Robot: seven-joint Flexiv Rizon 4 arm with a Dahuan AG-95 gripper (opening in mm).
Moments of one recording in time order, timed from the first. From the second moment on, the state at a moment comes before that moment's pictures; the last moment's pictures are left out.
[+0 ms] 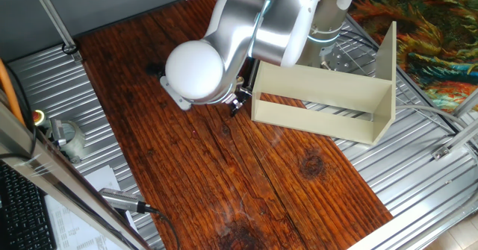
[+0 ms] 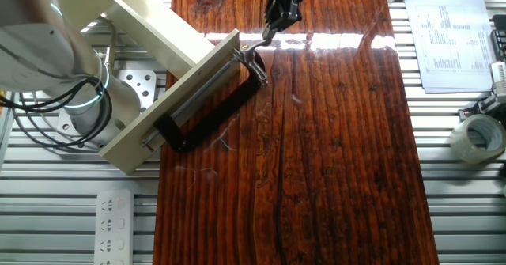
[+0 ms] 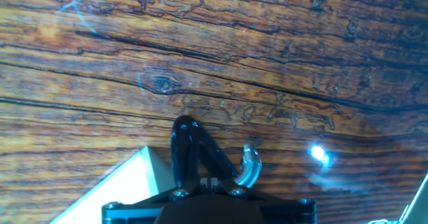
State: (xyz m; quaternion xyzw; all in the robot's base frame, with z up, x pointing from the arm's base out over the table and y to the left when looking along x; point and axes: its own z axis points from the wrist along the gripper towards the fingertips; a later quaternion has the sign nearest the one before) arm 0.391 0.097 0.176 0.09 -0.96 0.16 0.19
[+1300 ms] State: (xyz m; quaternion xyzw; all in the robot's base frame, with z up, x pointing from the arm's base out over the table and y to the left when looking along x) arm 0.394 0.093 0.177 0.08 -0.97 0.16 0.16
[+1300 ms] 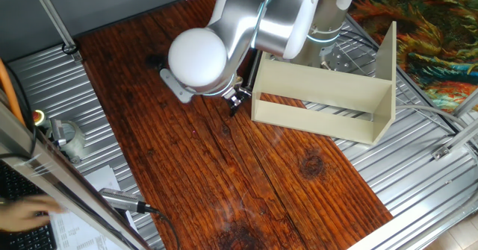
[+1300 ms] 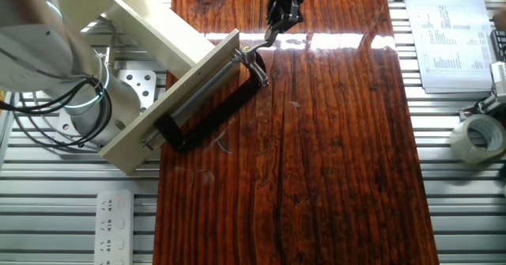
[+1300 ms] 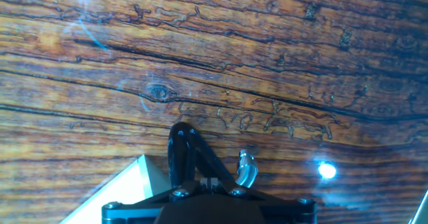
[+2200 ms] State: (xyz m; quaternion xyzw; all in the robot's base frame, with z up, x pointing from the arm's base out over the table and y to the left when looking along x) arm 0.391 0.085 0.178 0.07 -0.97 0.16 0.15
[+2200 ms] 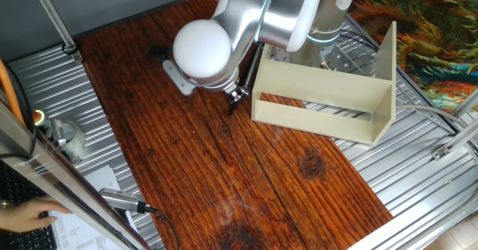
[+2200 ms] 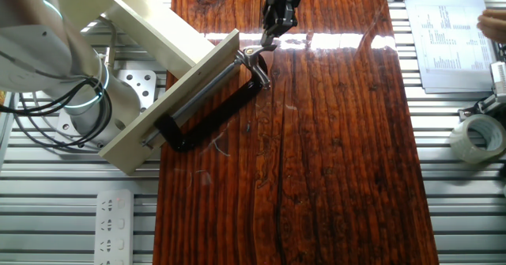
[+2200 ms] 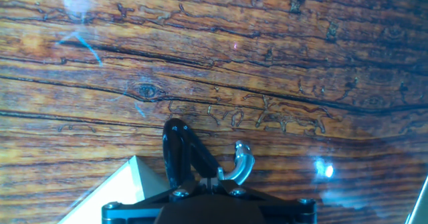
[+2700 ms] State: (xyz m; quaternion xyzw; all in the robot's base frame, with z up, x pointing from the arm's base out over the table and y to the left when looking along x) arm 0.392 0.087 0.180 0.08 -0.98 0.16 0.13
